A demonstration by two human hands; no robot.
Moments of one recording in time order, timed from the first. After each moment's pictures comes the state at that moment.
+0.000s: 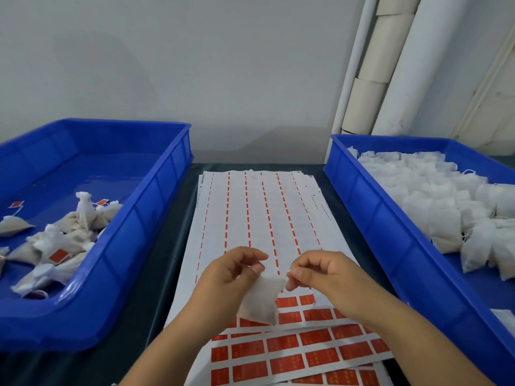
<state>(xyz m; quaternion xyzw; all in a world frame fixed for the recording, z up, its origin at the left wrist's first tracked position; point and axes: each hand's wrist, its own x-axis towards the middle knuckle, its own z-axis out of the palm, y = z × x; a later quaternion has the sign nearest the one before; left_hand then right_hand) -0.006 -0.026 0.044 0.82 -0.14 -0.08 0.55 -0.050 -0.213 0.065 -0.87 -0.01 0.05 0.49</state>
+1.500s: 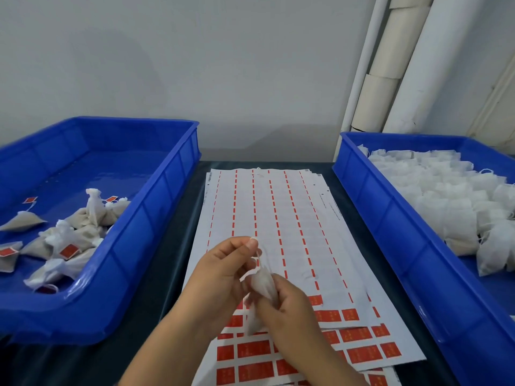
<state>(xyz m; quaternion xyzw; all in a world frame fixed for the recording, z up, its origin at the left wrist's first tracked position) -0.006 -0.024 0.061 0.56 0.02 -0.18 0.81 -0.053 -0.132 0.008 -0.82 0.09 -0.03 0.57</state>
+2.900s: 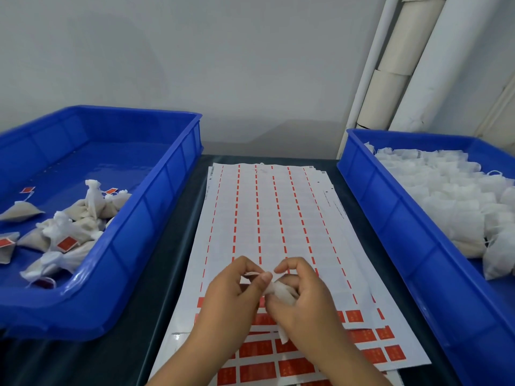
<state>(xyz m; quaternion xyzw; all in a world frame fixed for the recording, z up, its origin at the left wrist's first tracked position) -0.021 -0.027 0.030 0.81 -0.06 -0.06 0.58 -0.057 -0.148 0.022 -0.81 0.07 -0.08 0.57</state>
